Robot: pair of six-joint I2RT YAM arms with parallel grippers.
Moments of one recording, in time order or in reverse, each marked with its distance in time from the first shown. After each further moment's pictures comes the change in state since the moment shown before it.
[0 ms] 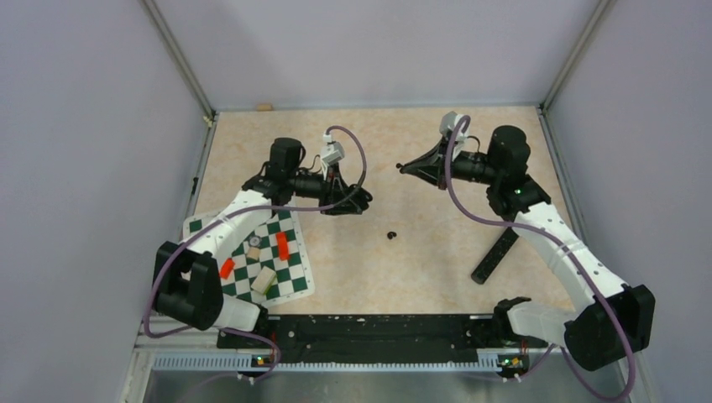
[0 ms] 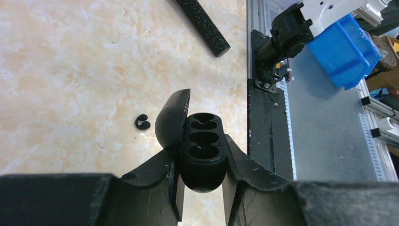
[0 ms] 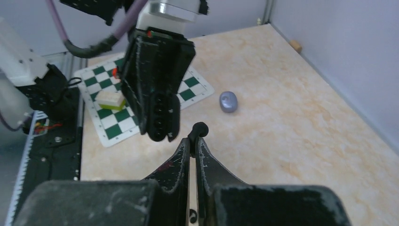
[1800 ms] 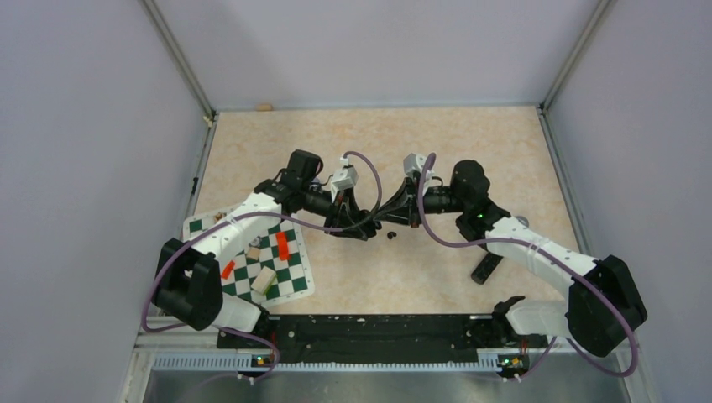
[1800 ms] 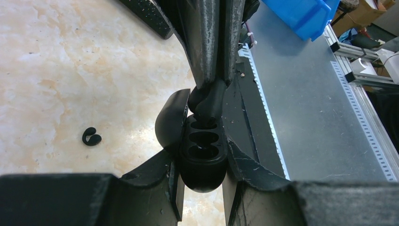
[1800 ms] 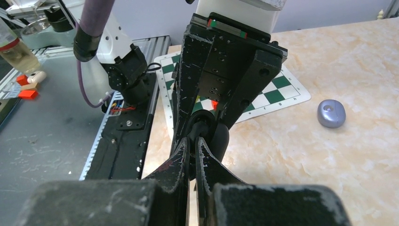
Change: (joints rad) left arm -0.115 0.018 -0.003 -0.220 0.116 0.302; right arm 0.243 0.070 -0.262 0.420 -0.109 0.217
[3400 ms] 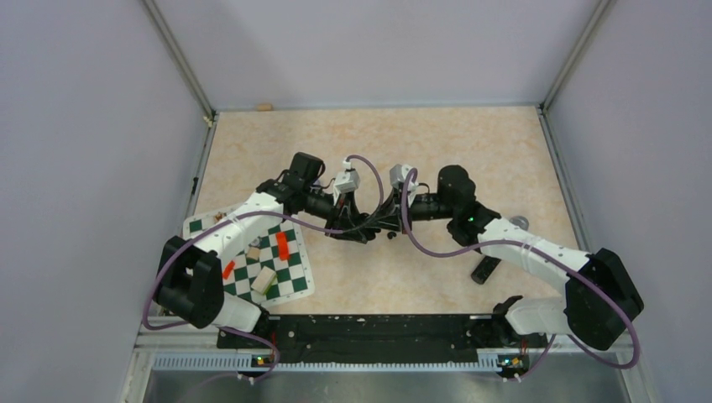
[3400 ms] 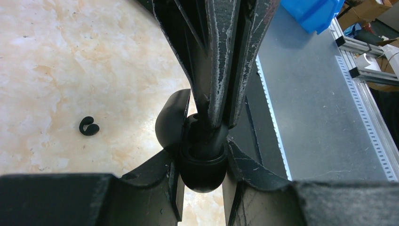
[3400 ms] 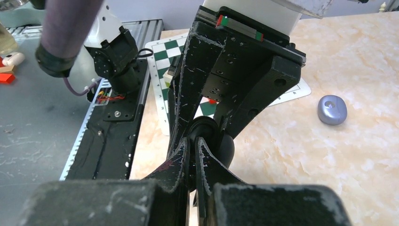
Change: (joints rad) left arm -0.008 0.013 0.000 -0.049 -0.032 0.036; right arm 0.087 0.034 0.003 -0.063 0.092 -0.125
